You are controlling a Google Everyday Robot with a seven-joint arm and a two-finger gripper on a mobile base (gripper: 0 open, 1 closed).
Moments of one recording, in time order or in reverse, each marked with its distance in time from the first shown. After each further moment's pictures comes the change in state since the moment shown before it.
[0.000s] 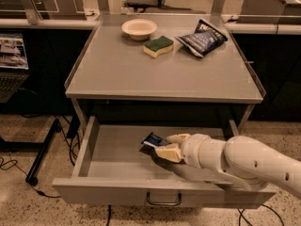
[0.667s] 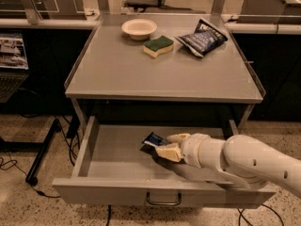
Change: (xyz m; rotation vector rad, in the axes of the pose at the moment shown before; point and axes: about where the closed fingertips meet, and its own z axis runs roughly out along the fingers) arm 0.002 -0.001 0.003 -0.001 0.013 0.001
